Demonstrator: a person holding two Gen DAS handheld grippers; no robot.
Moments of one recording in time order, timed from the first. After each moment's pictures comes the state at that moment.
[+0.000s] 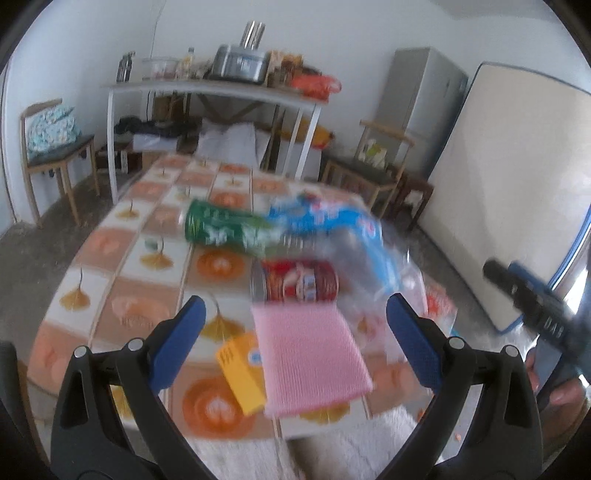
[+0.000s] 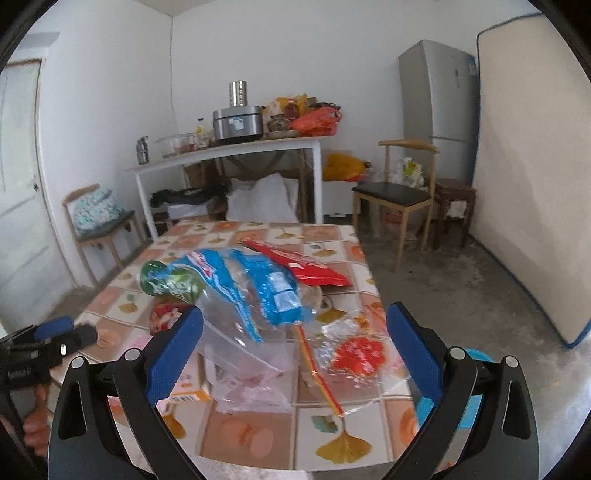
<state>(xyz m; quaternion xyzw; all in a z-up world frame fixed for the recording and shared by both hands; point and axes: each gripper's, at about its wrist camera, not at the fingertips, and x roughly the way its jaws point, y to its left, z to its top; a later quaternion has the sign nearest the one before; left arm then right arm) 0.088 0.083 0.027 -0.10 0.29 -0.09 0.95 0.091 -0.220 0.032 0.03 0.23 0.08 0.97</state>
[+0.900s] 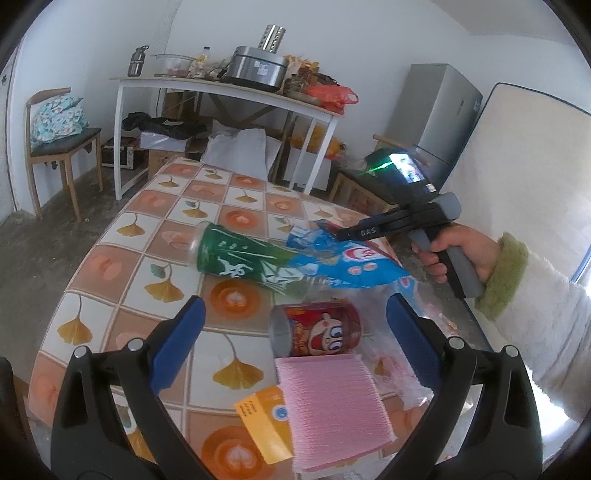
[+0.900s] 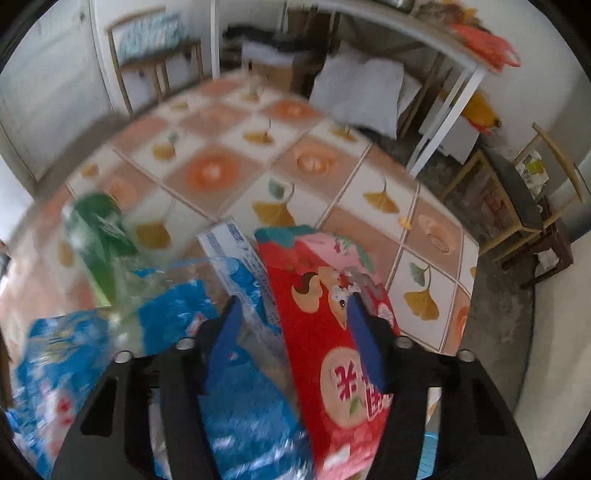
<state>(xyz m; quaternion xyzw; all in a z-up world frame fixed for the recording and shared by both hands) 0.136 0.120 0.028 -0.14 0.30 -0.07 0.94 0.411 -0.089 -0.028 -0.24 0.49 0.20 0.81</state>
